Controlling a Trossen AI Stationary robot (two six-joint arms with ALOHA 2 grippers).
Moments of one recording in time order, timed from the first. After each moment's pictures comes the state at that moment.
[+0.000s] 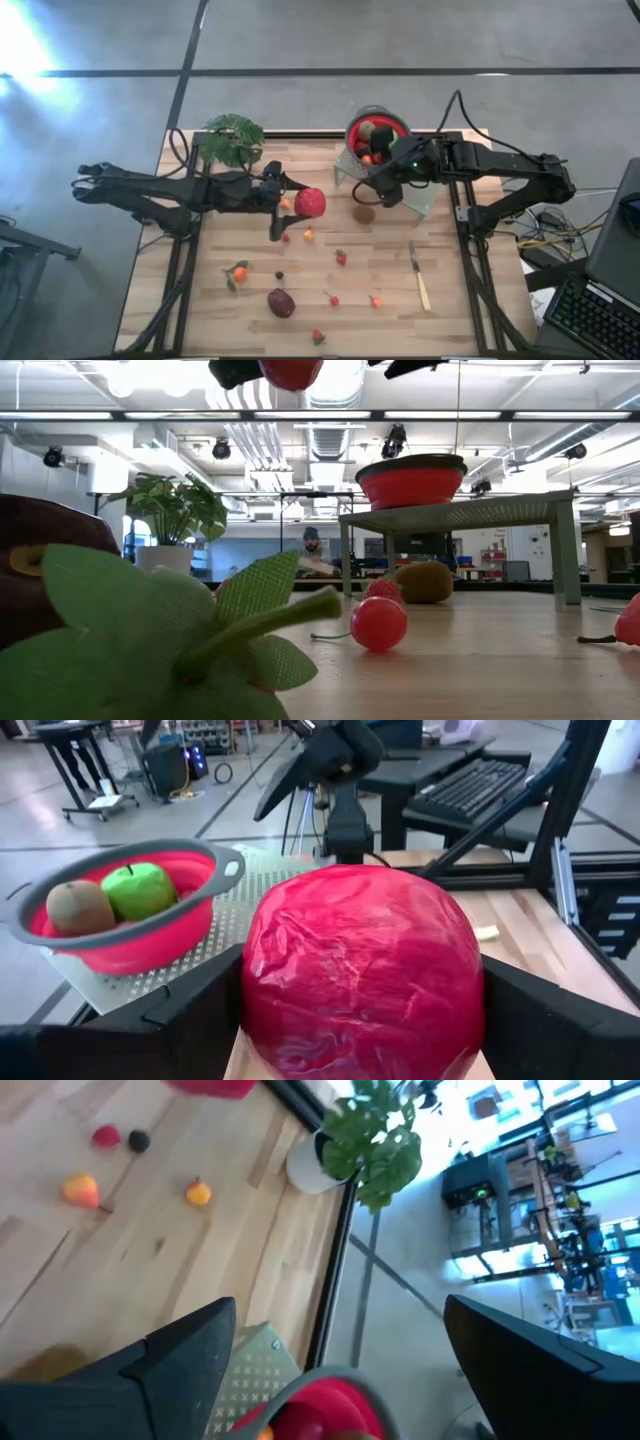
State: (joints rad) left arm -0.09 1.12 0.93 0.01 -0.17 0.03; right arm -0.03 1.34 1.47 -0.72 0.31 -0.76
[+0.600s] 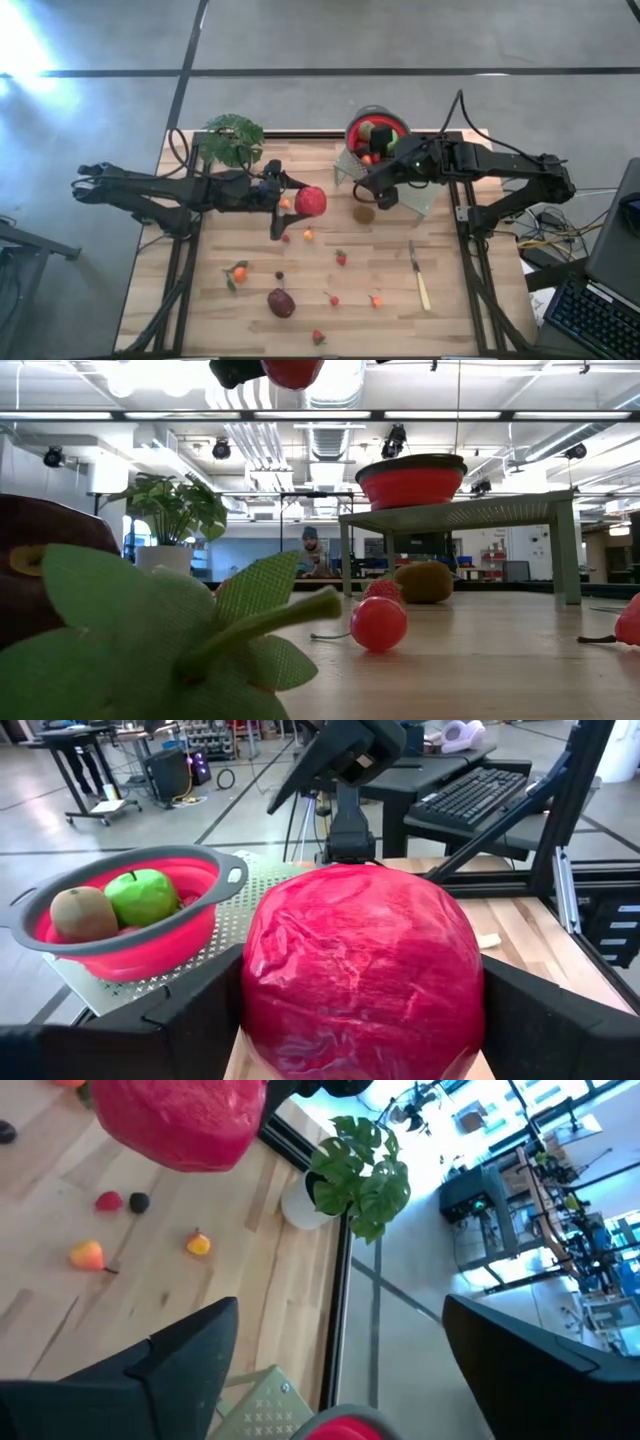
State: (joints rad) left arm -0.08 1.12 0.93 0.03 -0.17 0.03; right arm -0.02 1.34 1.47 -0.66 0.28 -0.67
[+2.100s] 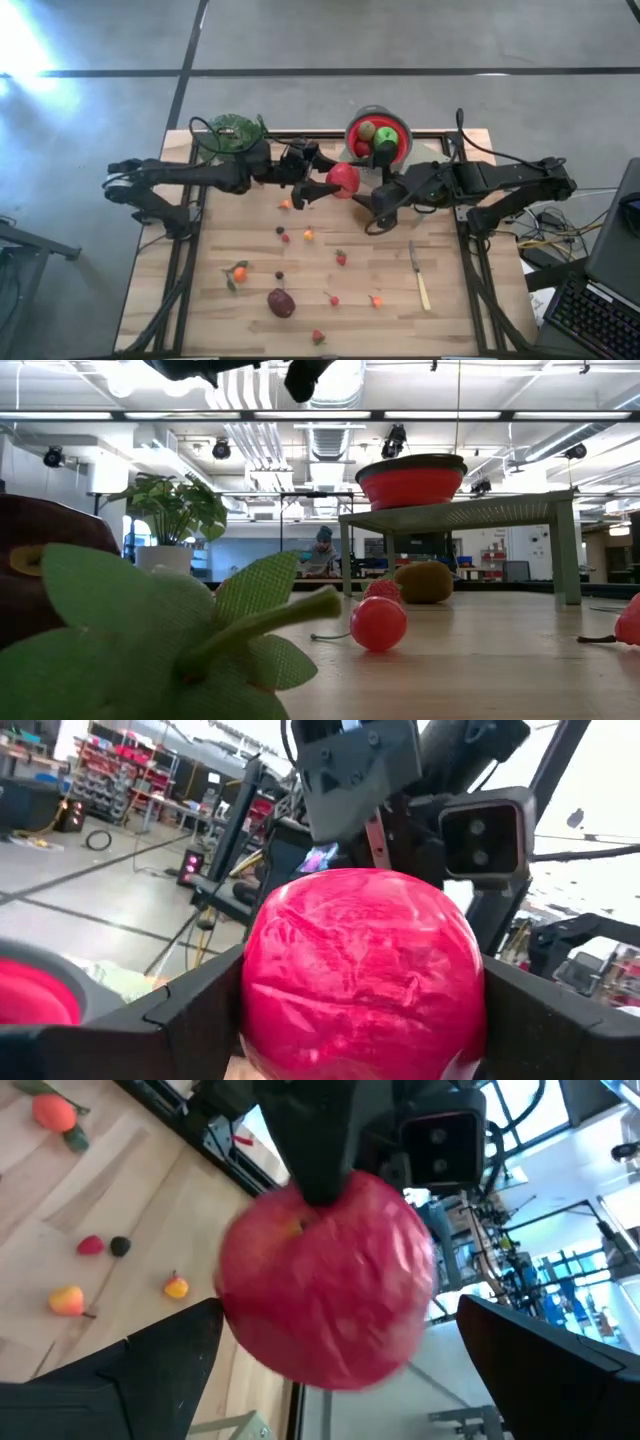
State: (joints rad) left arm 0.16 1.44 1.05 0.63 0.31 -0.42; right arm 0.18 1.34 1.47 -0.55 0.50 -0.70
